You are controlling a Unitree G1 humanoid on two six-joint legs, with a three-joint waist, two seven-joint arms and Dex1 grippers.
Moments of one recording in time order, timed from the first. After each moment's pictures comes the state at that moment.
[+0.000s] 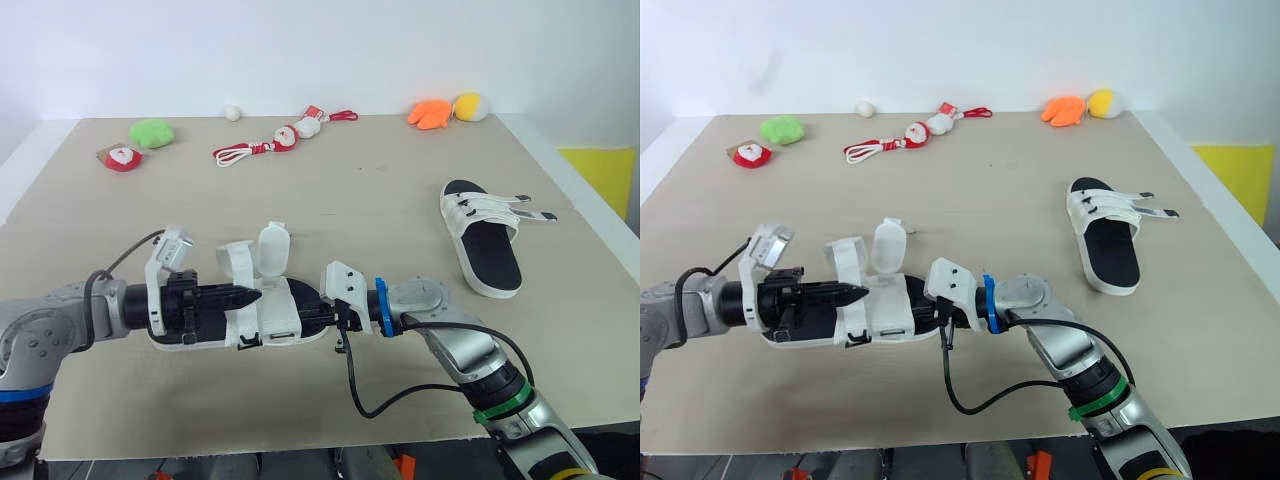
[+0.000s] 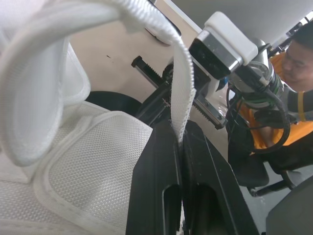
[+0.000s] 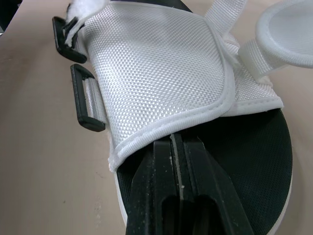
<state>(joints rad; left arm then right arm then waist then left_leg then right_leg) -0.30 0.81 0.22 -0.34 -1.15 1.12 -0.83 -0.51 -0.44 0.40 -0.19 0.18 0.50 1.01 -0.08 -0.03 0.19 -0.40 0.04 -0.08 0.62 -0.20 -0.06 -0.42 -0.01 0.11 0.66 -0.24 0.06</state>
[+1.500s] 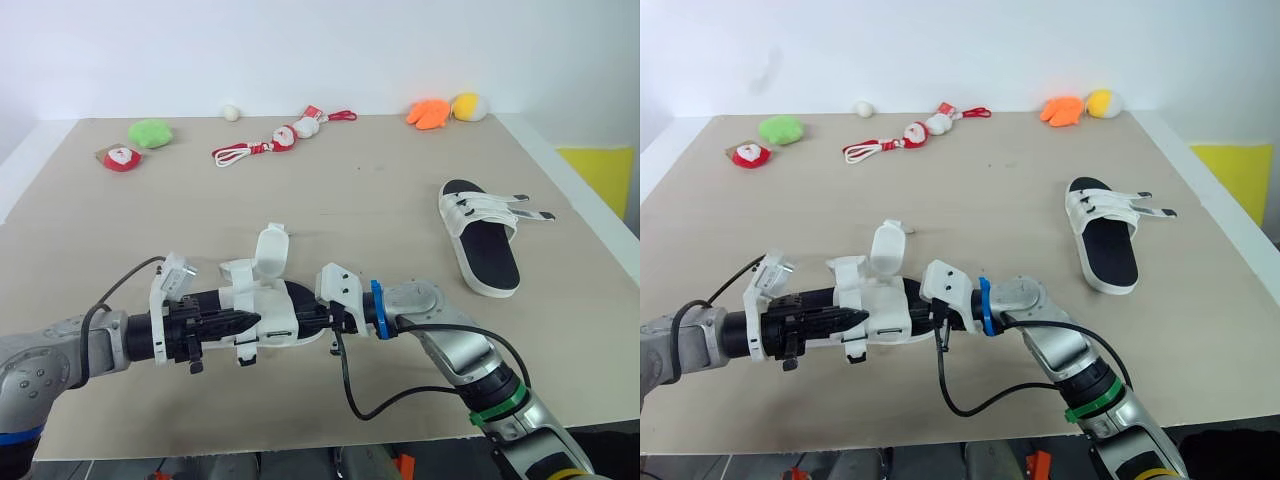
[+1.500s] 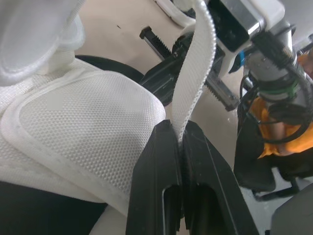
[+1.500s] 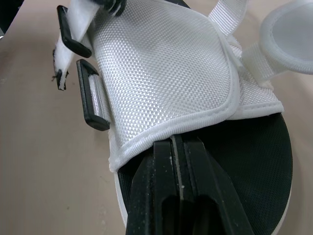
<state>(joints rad) -0.09 0.80 0.23 -0.47 -1.18 1.06 -0.71 -0.51 -0.43 0.42 -0.19 0.18 0.51 1.00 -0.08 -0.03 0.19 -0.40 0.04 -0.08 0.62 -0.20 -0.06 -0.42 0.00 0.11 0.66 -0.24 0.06</state>
